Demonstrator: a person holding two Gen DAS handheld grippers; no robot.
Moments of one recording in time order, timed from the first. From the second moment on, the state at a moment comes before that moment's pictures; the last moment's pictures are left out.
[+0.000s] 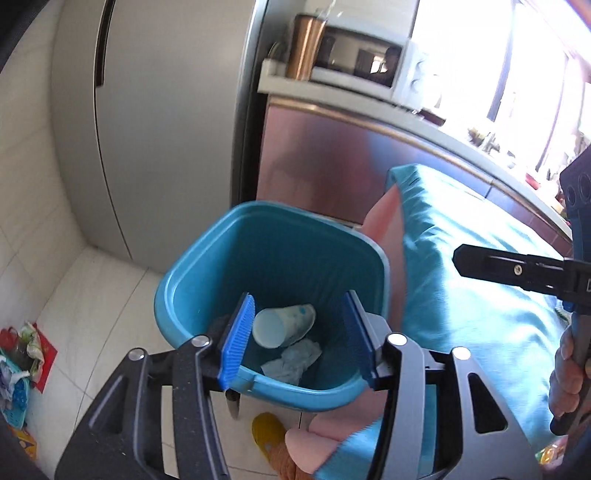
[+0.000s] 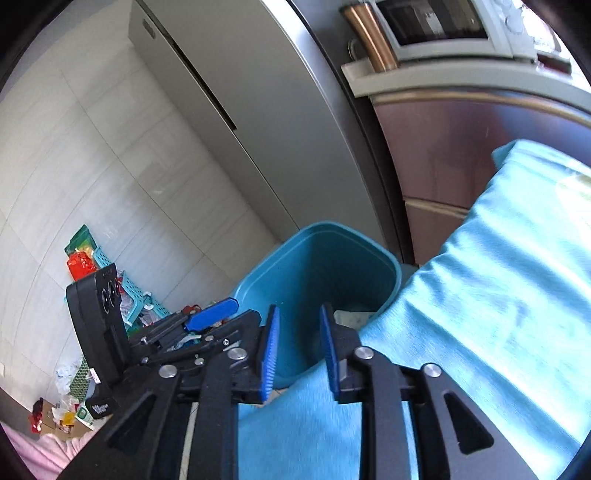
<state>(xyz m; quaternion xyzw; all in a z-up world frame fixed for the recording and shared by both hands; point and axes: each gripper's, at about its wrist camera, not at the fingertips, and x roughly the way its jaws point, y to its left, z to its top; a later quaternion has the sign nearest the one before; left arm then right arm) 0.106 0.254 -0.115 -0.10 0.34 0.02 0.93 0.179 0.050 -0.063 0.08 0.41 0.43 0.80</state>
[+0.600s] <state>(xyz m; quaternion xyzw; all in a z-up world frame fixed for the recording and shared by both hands) 0.077 0.131 -0.052 -0.05 0.28 -0.14 0.95 0.104 -0.104 -0.028 0.12 0.32 0.35 0.87</state>
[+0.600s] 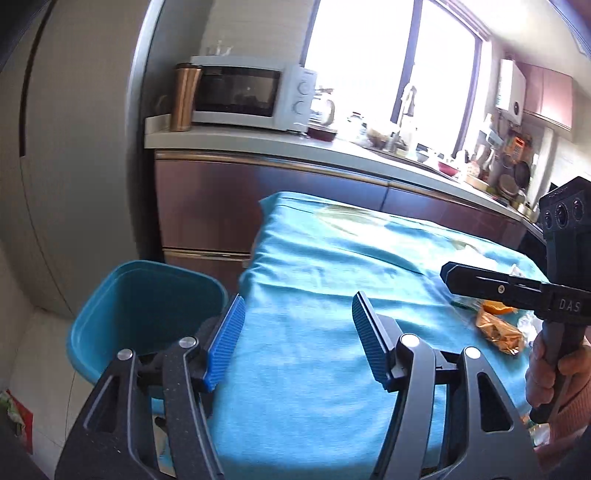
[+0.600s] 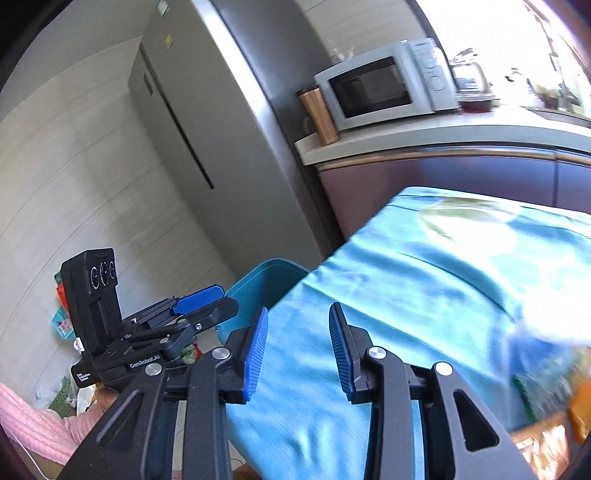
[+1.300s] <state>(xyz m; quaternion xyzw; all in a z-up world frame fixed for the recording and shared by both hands) 0.084 -0.080 -0.086 -0.01 0.36 -0.38 0.85 0.039 -0.305 -0.056 0.20 0.30 0.10 0.93</state>
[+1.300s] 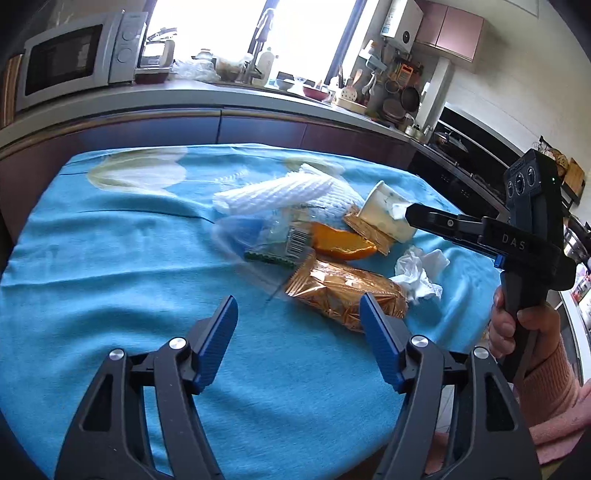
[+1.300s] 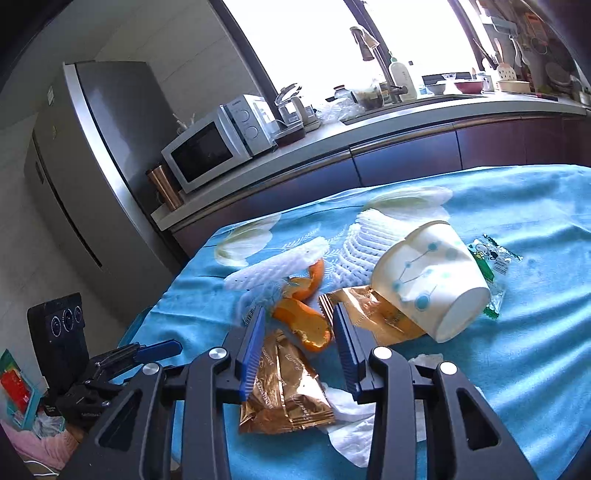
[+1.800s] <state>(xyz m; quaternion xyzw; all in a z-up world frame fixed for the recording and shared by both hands) 0.102 -0.119 -0.113 -0.02 0.43 -0.40 0.81 0.042 -0.305 -0.074 0.21 0.31 0.13 0.92</state>
